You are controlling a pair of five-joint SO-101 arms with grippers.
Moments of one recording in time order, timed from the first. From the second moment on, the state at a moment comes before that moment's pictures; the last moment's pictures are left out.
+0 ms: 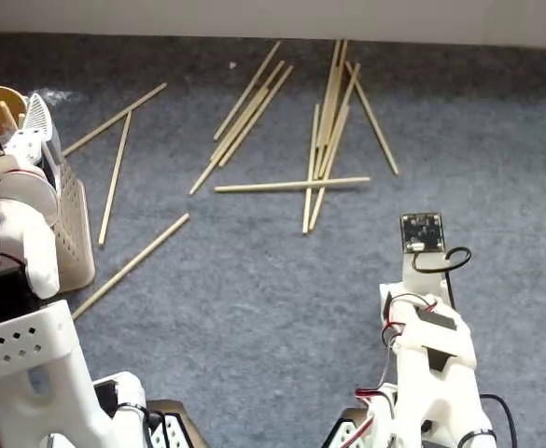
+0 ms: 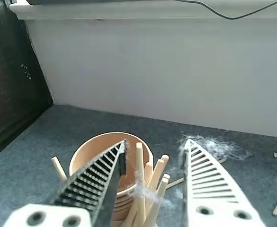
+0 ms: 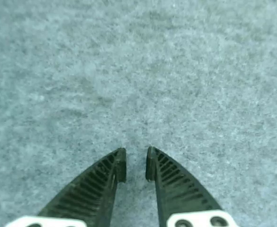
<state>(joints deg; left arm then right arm) -26.0 -52.7 32.7 37.5 -0.4 9.8 -34.6 80.4 18.0 22.3</state>
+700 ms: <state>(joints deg) -2.4 -45.6 2.7 55.6 -1.5 9.8 -34.6 80.4 18.0 22.3</state>
